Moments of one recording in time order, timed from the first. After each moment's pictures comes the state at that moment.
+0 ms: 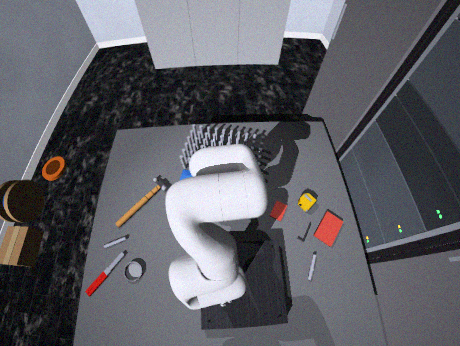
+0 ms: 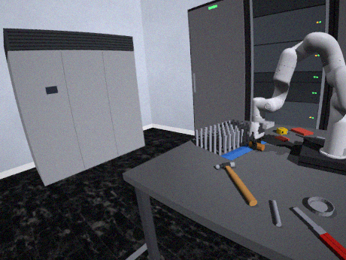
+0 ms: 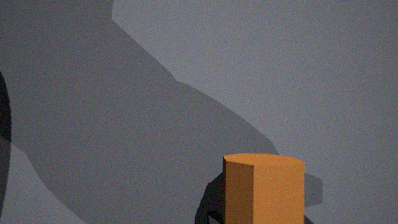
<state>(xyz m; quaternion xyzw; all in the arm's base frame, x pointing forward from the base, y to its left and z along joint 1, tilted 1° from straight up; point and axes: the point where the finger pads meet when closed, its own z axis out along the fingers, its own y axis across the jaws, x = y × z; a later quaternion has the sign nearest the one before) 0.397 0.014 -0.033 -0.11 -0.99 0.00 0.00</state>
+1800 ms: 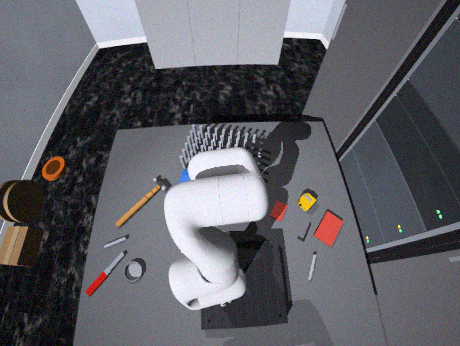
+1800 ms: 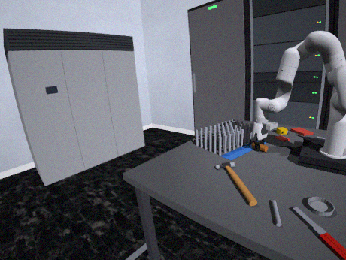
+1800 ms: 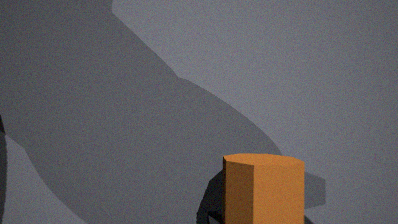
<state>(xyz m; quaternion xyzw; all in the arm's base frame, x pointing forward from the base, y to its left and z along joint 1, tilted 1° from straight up) 0.377 0.019 -0.035 -0.11 -0.99 0.00 0.00</state>
